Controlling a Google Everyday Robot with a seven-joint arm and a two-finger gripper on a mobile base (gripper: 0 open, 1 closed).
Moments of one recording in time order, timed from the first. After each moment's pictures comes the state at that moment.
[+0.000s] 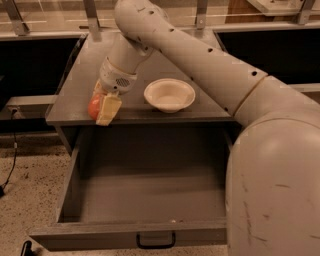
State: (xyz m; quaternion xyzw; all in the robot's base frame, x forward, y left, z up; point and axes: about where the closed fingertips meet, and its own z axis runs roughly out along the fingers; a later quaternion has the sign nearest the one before) arm 0.591 0.156 0.835 -0.79 0.55 0.21 0.19
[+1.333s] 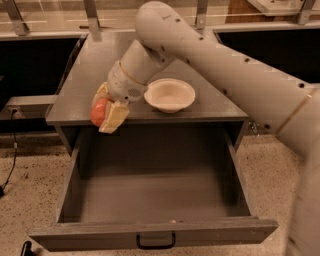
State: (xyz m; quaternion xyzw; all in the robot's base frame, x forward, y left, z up) arm 0.554 0.142 0.852 -0.79 0.51 0.23 0.26
